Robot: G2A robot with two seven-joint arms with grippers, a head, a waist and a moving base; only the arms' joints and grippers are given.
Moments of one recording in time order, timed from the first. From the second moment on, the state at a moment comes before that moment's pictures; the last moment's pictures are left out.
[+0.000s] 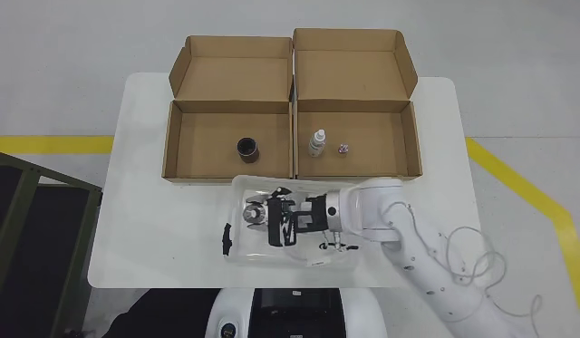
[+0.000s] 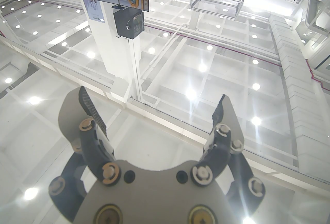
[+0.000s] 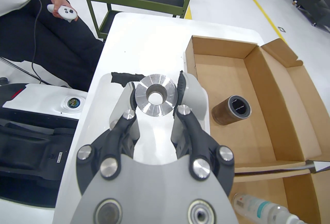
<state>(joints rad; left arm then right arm) -0.42 -0.34 -0.17 -1.17 3.07 0.50 0.07 -1.02 -1.26 0.94 -1.82 -1.25 -0.94 0.35</state>
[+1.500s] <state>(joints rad) -0.42 -0.34 -0.17 -1.17 3.07 0.50 0.07 -1.02 -1.20 1.30 -2.00 -0.98 -0.86 0.15</state>
